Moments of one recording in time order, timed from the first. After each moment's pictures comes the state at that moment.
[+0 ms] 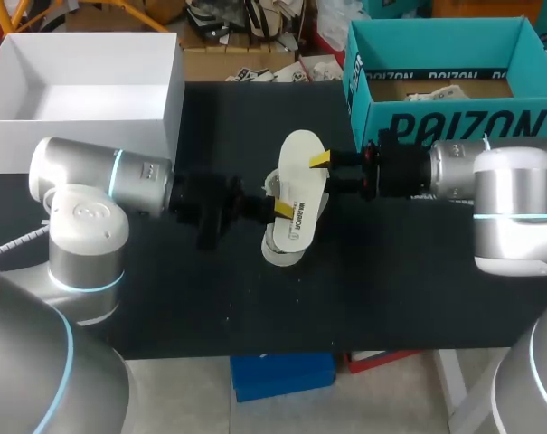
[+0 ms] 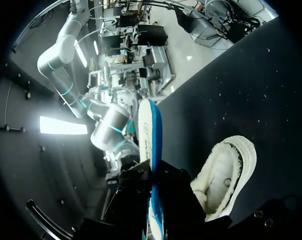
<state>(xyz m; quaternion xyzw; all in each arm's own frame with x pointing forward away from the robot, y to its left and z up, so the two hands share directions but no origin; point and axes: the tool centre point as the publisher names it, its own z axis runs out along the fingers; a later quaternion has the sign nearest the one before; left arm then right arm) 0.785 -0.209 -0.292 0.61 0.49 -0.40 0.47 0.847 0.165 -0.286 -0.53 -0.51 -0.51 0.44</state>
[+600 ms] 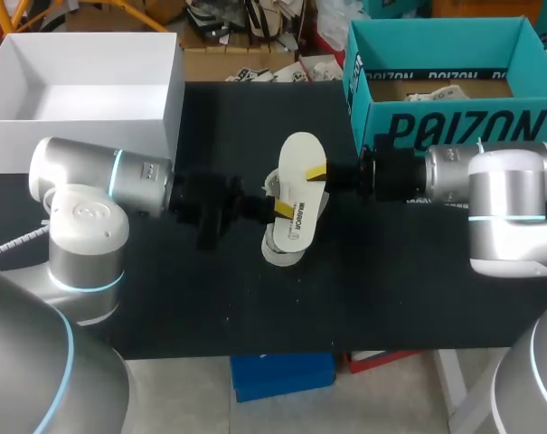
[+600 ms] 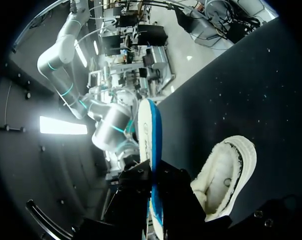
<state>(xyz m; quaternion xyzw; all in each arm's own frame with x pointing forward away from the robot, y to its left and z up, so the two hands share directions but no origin) 0.785 -0.209 -0.292 0.61 0.49 -0.40 0.47 0.845 0.170 -0.295 -0.54 -0.51 -0.50 0.45</state>
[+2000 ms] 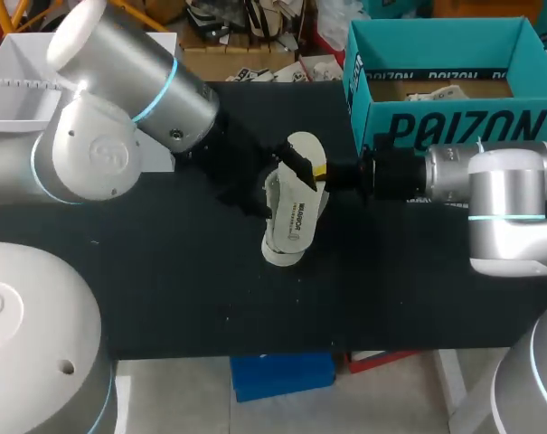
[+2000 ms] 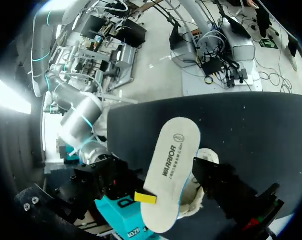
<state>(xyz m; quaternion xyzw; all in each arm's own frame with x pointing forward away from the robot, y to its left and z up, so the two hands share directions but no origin) 0.772 -0.213 -0.241 0.65 0.67 -0.26 0.24 0.846 0.170 -0.295 -0.54 -0.51 -0.50 0.45</state>
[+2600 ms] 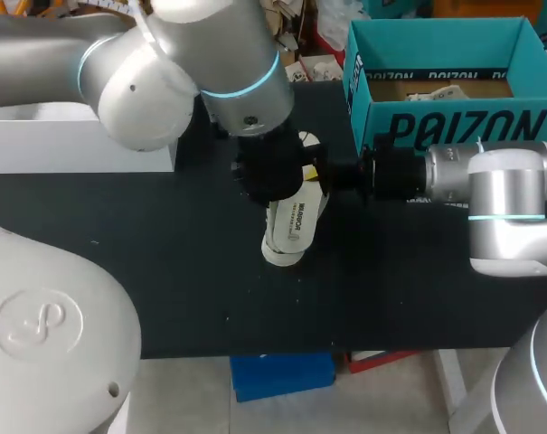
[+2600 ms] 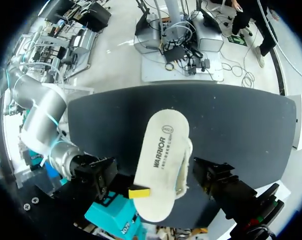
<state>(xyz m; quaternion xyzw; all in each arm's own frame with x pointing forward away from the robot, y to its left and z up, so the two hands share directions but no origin) 0.774 -0.218 -0.238 0.69 0.70 -0.06 0.14 0.846 0.170 -0.295 -0.54 -0.51 -0.50 0.45</state>
